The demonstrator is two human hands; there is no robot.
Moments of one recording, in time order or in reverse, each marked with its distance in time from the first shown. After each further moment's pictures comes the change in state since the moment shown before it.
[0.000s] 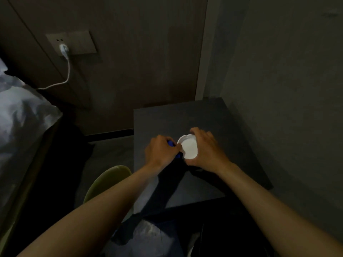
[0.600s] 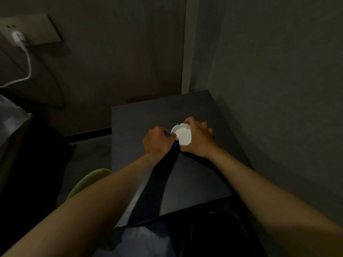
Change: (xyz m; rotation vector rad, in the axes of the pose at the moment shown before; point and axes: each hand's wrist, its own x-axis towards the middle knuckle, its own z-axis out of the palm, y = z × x) left_hand 0.060 0.026 0.060 0.061 -0.017 -0.047; right_hand 0.055 0.063 0.012 0.009 0.009 0.144
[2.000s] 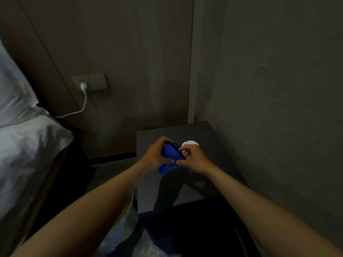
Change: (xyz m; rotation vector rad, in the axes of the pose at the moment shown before) left_hand -0.096 -0.019 -0.124 -0.206 -0.219 0.427; right_hand -0.115 -0.088 -0.051 0.454 -0.097 -0.105
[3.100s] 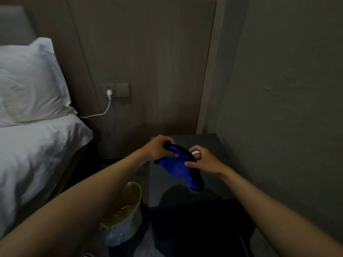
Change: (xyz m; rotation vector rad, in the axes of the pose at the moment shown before) left_hand -0.052 0.038 -0.074 0.129 -0.049 0.151; right_hand -0.046 -0.048 -0.015 0.022 -0.149 -0.062
